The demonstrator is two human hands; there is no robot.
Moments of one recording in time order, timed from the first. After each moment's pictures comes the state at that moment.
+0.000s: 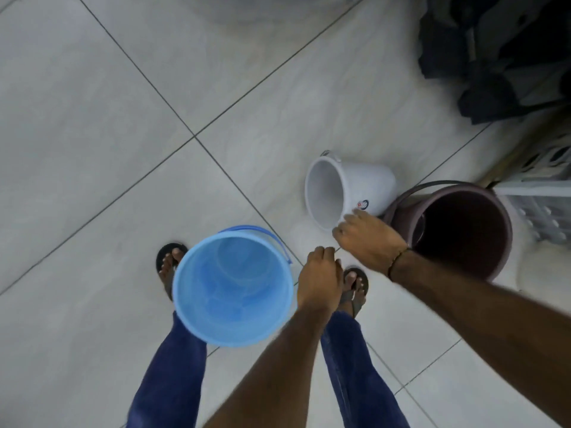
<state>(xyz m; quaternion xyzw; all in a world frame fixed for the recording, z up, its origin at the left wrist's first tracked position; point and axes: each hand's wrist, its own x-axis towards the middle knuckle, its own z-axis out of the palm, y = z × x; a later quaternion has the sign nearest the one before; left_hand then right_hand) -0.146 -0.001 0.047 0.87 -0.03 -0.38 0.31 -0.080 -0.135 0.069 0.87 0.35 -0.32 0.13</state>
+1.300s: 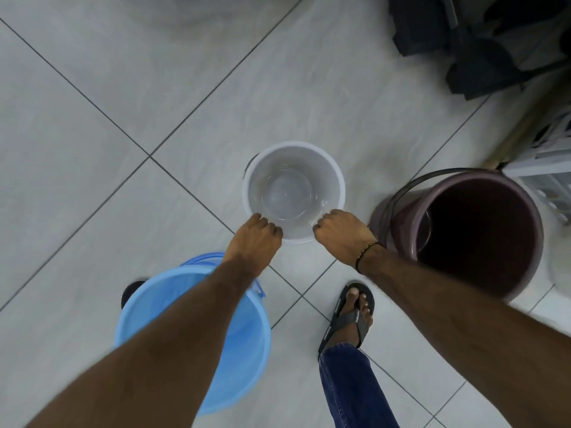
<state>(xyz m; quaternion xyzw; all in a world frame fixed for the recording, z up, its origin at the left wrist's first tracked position) -0.040 0.037 -0.095 0.85 -0.48 -0.19 -0.05 -0.075 -0.165 -0.054 0.90 0.24 -0.35 0.11</state>
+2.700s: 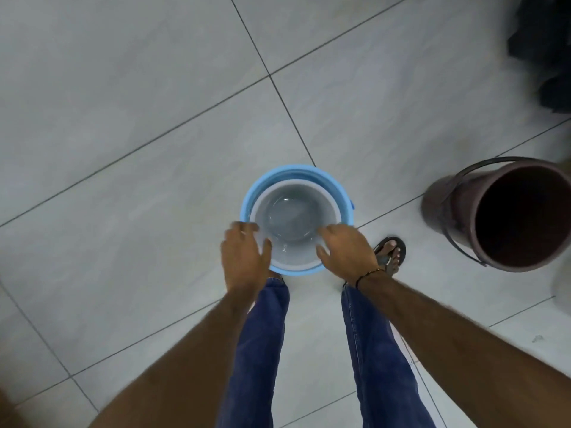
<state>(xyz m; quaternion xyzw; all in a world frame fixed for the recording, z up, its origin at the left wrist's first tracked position) -0.252 0.263 0.054 0.93 0.17 -0.22 0.23 -0.219 0.051 0.062 0.93 0.14 -0.33 -0.09</state>
